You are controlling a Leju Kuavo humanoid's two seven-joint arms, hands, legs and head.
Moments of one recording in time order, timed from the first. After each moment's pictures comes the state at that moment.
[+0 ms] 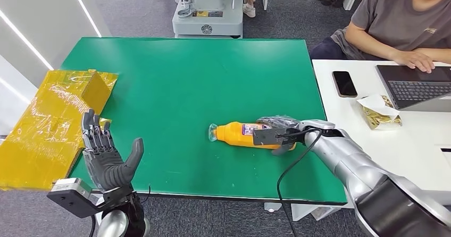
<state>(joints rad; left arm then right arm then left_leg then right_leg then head) 0.04 -0.23 -0.22 -1.49 0.04 0.39 -0.70 -0.96 -0.11 0.98 -0.34 0.49 0.35 -0.38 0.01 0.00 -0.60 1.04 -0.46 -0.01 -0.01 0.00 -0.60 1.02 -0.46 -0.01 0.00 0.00</state>
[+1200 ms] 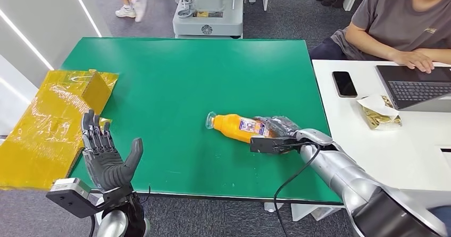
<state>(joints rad) 0.04 -0.23 -0.22 -1.49 0.06 0.39 -0.70 -0.87 -0.09 0.96 -0.36 0.45 -0.02 -0.43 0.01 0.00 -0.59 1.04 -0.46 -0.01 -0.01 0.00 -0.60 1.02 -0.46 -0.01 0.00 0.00</state>
